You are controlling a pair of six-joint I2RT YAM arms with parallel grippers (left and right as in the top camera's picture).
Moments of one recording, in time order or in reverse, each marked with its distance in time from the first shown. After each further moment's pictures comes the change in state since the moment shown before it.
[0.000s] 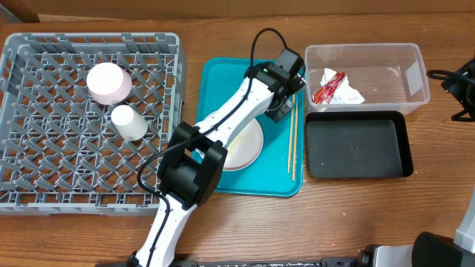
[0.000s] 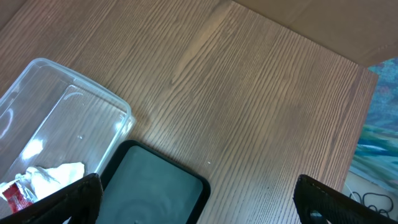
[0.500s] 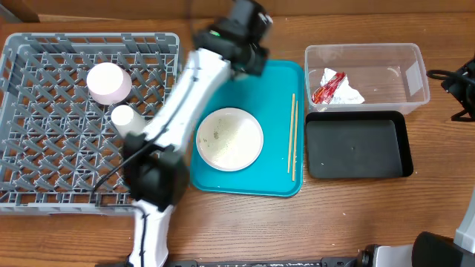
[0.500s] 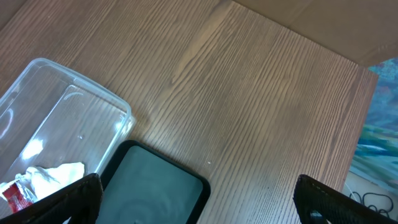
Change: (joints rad) left arm 0.201 -0.162 0.191 -0.068 0.169 -0.280; right arm 0.000 0.000 0.000 0.000 0.000 0.000
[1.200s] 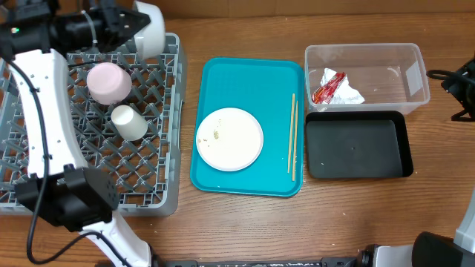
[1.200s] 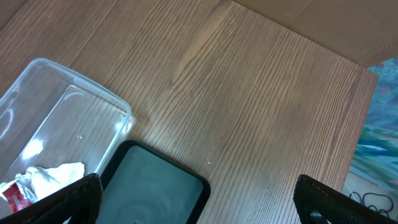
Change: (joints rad) left arm 0.692 -0.180 0.006 -0.096 0.960 -0.197; right arm 0.000 0.000 0.000 0.000 0.000 0.000
